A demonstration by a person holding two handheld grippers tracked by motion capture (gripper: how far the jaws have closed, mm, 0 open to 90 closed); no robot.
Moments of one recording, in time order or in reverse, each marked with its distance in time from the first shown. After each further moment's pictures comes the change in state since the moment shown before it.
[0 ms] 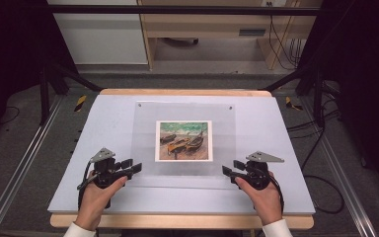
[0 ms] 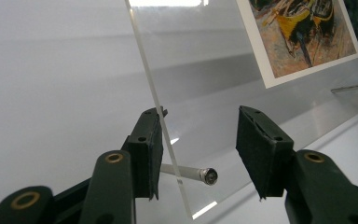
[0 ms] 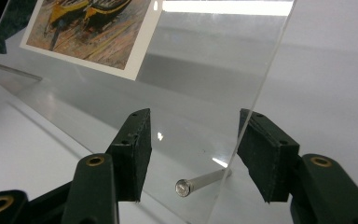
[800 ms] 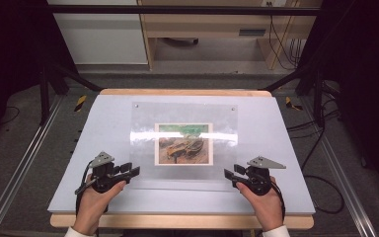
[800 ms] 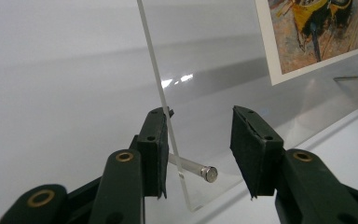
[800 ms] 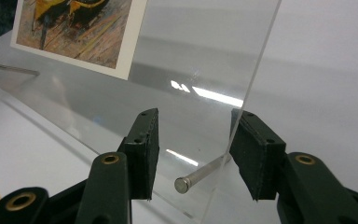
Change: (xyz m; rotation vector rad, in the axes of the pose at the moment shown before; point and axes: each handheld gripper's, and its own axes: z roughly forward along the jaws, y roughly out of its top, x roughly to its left) left arm -0.005 -0.007 -0.007 0.009 0.019 0.038; right arm 0.007 -0.010 -0.009 -0.011 -0.029 -0.011
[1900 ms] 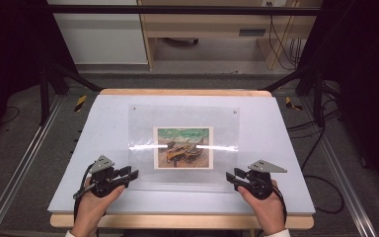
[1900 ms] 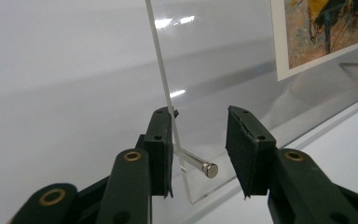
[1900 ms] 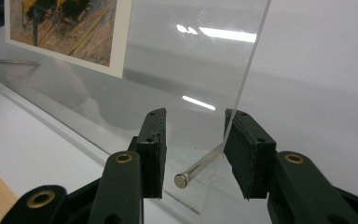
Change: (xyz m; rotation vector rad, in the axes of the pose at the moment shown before) left arm -0.005 -0.007 -0.006 0.014 0.023 0.044; right arm 0.003 -0.007 -0.007 0.012 -0.006 -0.012
